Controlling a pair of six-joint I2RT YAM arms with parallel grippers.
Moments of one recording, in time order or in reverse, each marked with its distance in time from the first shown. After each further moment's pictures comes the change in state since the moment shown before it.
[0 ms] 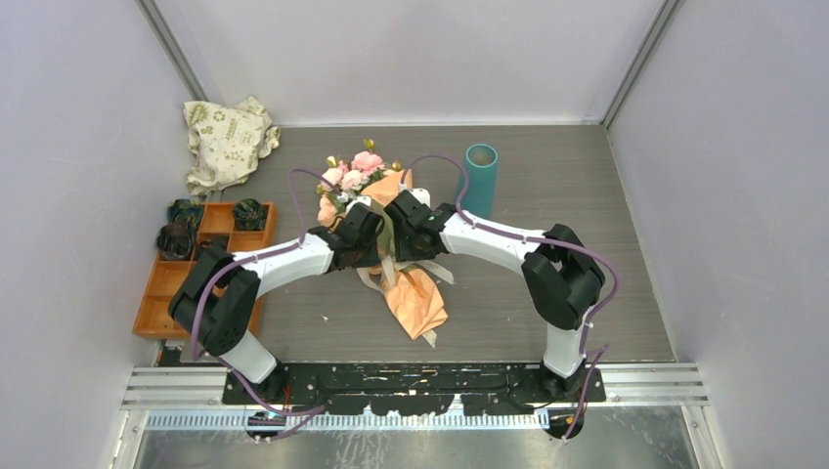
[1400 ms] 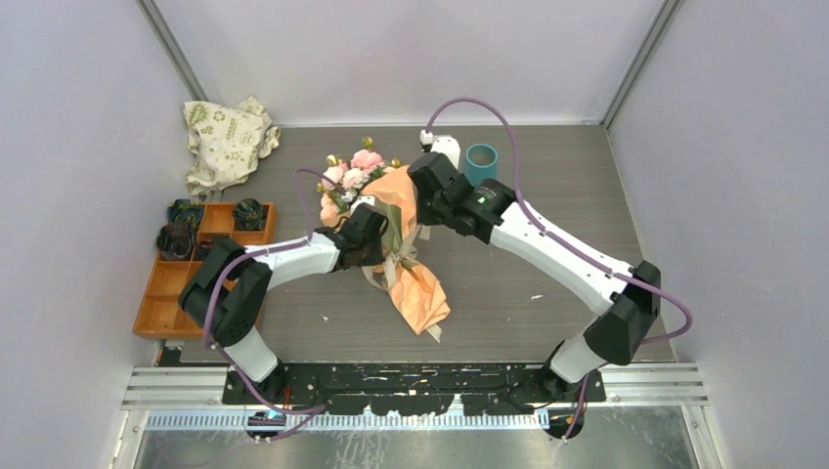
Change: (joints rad) left arm 0.000 0.066 0.005 0.075 -0.003 0.000; right arm 0.000 -0.274 0.174 -0.172 0.165 -0.061
